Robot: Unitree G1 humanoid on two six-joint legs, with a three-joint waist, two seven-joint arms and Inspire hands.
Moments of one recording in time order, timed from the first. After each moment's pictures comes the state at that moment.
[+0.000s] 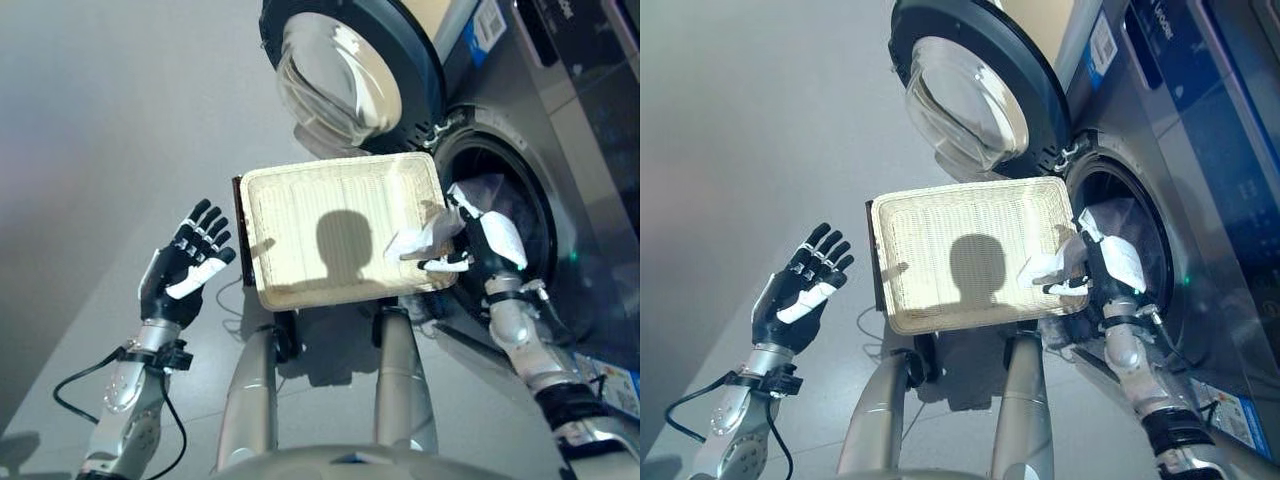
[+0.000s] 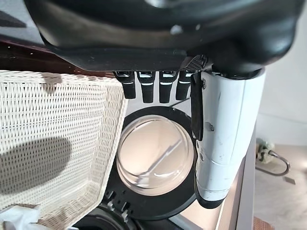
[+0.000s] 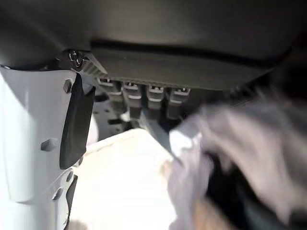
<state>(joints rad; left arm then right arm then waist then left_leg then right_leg) 0.29 0.49 -0.09 -0.09 -0.80 -0.32 -0.15 -0.10 -0.71 0.12 0.34 -0.49 -0.19 -0.35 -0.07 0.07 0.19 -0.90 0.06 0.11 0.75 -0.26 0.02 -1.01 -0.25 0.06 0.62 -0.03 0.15</state>
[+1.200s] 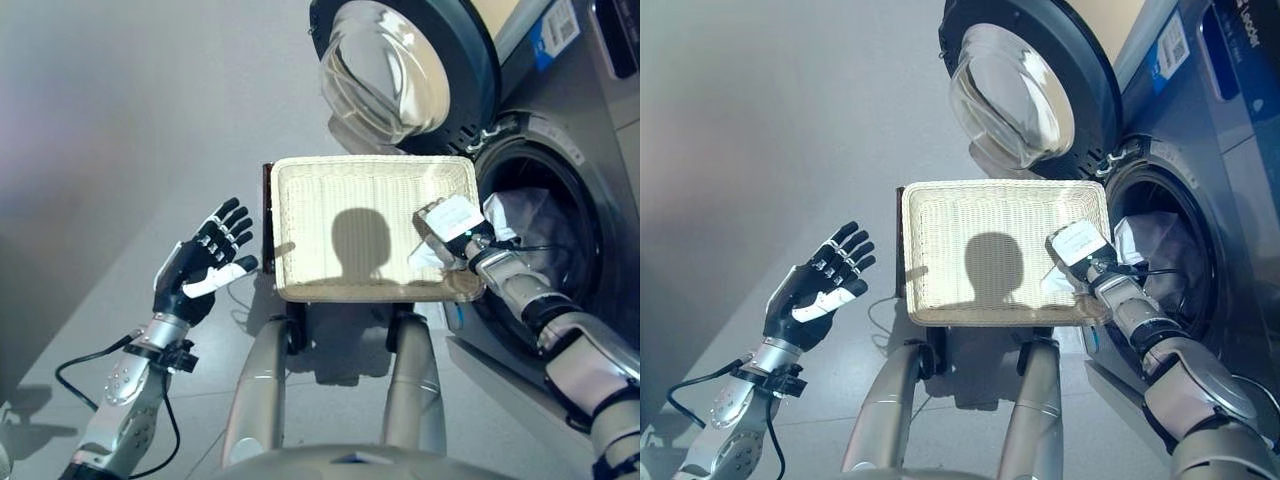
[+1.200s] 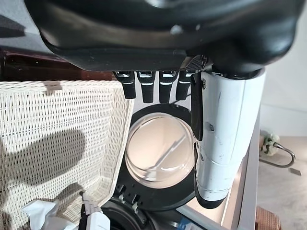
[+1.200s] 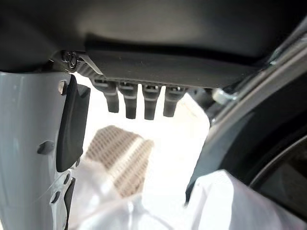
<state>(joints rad) 0.26 0.58 -0.19 -0.13 -0.79 -0.33 -0.17 -0.72 -0.71 0.80 1.05 -1.13 -0.02 -0.34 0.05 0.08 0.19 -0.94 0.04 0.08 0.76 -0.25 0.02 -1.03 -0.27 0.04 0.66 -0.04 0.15</state>
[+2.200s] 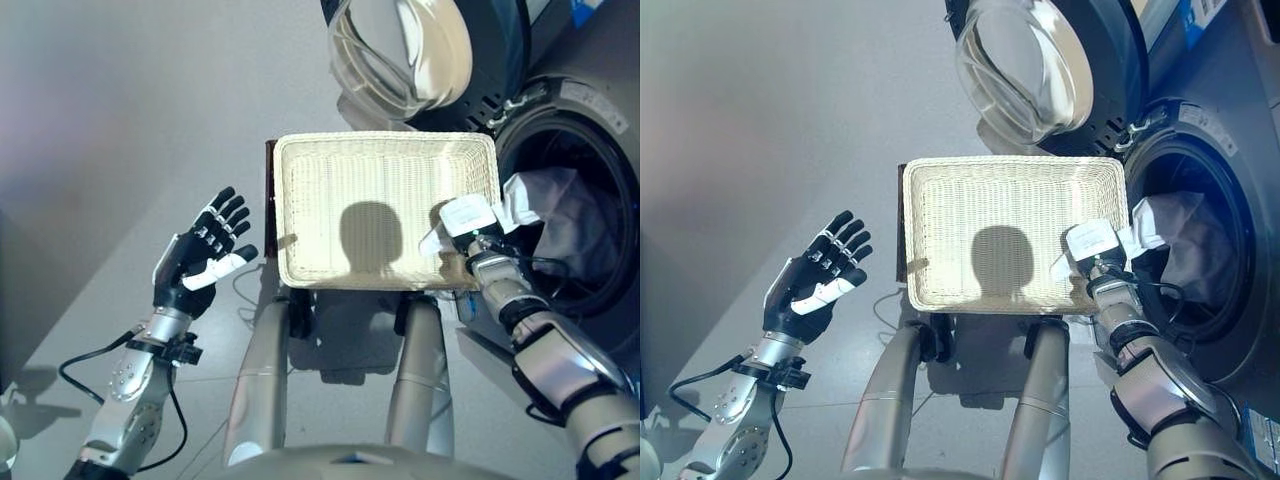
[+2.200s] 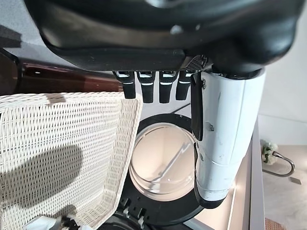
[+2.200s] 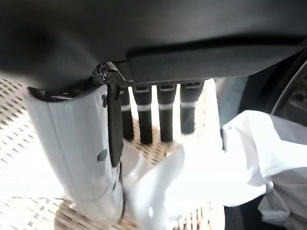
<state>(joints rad) 0.25 0.55 -0.17 -0.17 -0.77 -0.31 -0.12 -0.74 -0.58 0.66 1.24 -1.13 0.16 -0.41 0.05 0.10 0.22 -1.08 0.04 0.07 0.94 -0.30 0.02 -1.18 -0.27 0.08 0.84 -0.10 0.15</state>
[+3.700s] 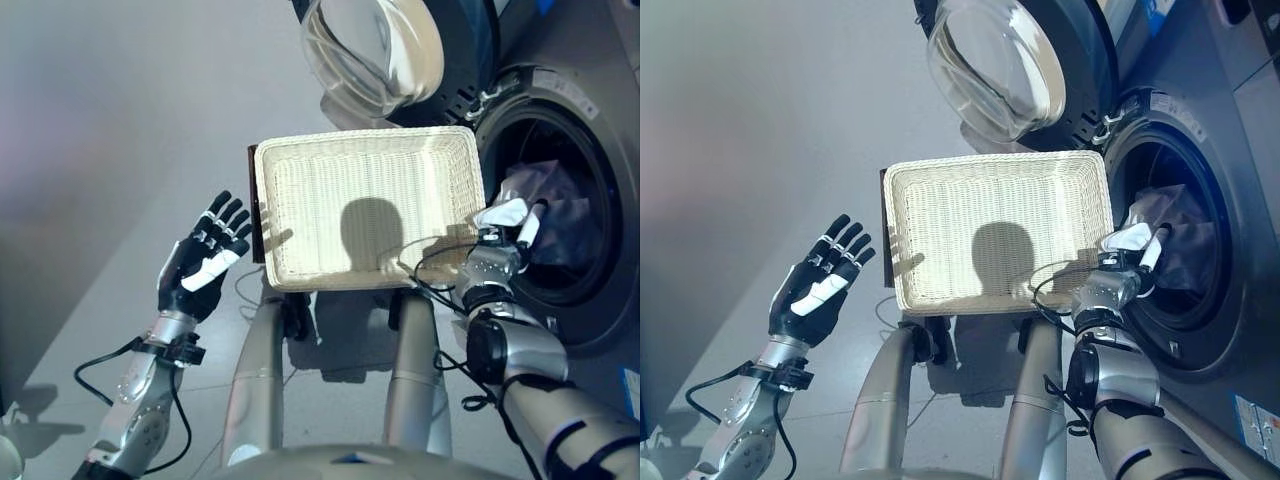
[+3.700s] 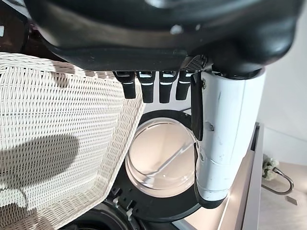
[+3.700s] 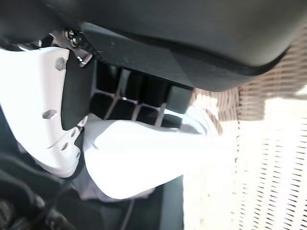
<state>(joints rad) 0.25 0.54 -0.22 -0.16 -0.93 -0.31 -0.11 -0.82 -0.32 -0.35 1.17 1.38 -0.50 -0.29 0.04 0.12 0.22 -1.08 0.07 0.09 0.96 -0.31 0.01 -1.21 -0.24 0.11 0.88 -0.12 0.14</state>
